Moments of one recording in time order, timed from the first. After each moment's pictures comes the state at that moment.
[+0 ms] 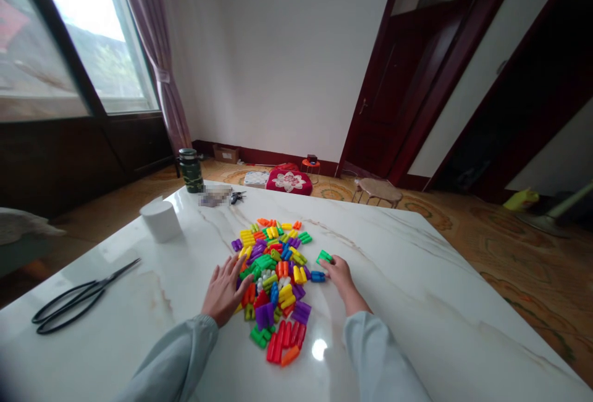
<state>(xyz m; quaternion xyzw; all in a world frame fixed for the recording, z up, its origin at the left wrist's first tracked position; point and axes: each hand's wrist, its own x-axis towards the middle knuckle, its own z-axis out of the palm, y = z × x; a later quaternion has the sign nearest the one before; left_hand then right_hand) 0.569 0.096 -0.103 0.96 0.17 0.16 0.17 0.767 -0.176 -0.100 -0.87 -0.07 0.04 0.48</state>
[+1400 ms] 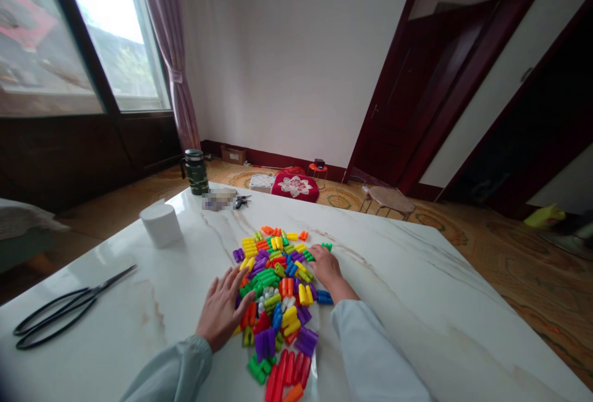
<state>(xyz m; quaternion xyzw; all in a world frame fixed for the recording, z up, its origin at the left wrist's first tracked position) 0.569 0.095 -0.101 0.95 0.18 0.17 0.18 0.805 -0.112 -0.072 -0.92 -0.37 -0.04 0.09</state>
